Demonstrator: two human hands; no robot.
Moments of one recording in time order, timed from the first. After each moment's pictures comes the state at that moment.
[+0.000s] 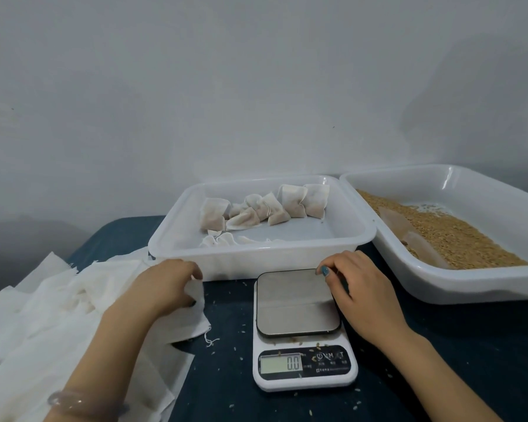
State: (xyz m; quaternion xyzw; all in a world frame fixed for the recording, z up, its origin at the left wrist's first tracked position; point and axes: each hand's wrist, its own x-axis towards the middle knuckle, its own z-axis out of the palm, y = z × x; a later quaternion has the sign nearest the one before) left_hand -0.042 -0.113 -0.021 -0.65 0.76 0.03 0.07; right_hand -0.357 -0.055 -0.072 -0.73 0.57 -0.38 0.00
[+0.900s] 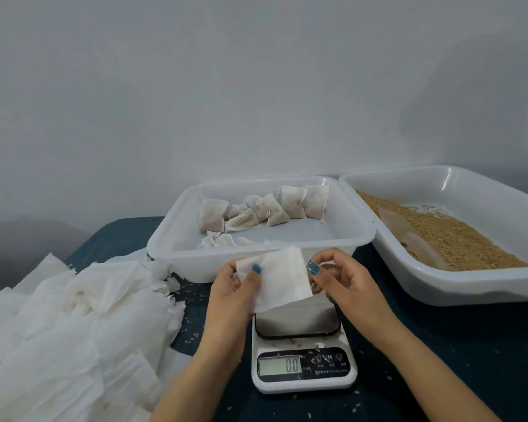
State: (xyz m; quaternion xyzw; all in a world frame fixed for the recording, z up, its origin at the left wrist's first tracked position) left_hand -0.153 -0.052 -0.047 -0.44 0.42 0.54 -0.58; right_hand -0.338 -0.047 -0.054 -0.62 0.42 -0.54 0.38
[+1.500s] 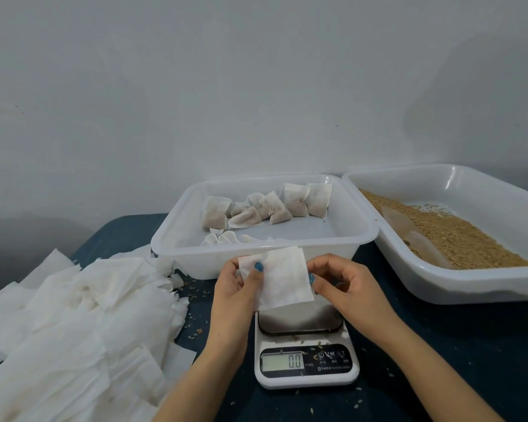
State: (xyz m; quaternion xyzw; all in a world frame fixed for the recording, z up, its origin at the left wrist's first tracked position) left_hand -0.152 -0.055 -0.057 -0.44 0.45 0.50 -0.59; right_hand -0.341 -0.049 -0.060 -0.67 0.46 -0.49 0.31
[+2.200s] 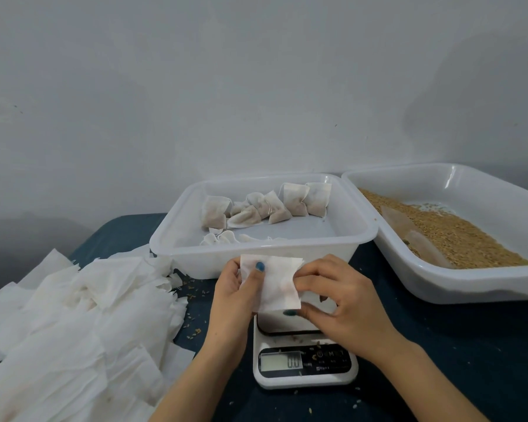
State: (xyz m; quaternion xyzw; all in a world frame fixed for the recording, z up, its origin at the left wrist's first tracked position) left_hand -0.152 -0.054 -0.056 -0.42 0.46 0.51 -0.58; right_hand -0.332 -0.043 -0.063 -0.81 0.37 -0.46 -0.01
